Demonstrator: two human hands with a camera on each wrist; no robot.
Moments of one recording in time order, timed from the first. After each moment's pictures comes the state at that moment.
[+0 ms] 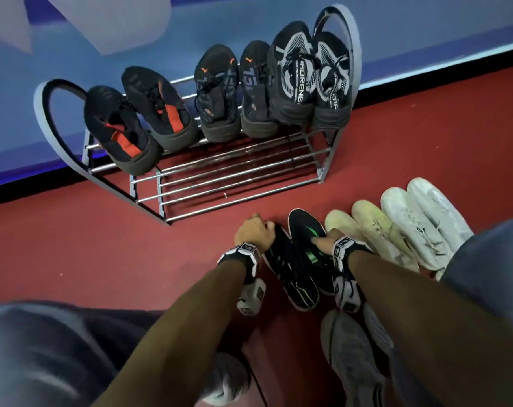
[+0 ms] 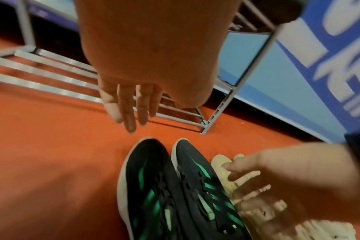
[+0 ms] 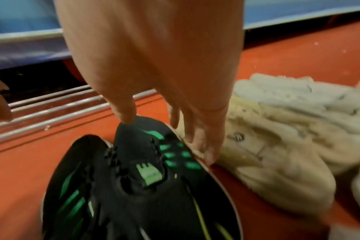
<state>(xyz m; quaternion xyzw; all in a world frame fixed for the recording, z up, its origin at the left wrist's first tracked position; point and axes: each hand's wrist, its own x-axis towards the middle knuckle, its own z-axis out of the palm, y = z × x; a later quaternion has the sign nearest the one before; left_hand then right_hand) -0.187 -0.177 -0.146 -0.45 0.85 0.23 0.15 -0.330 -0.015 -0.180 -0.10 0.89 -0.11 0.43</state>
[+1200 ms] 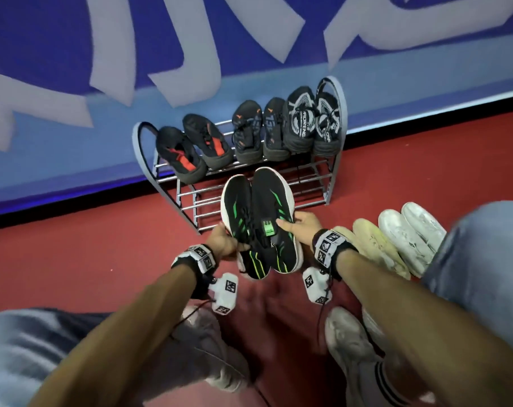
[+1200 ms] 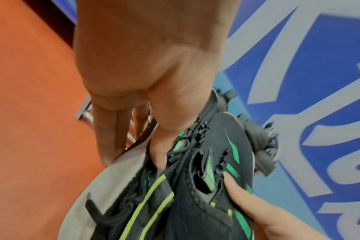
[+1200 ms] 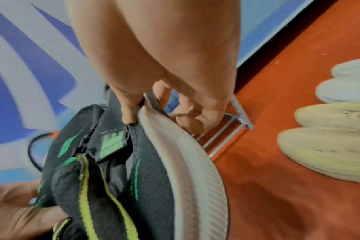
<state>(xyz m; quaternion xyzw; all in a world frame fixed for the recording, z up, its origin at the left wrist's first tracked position) -0.056 -0.184 -0.001 -0.49 0.68 0.55 -0.04 -0.238 -0.043 -0.022 -0.21 0.75 -0.48 0.41</state>
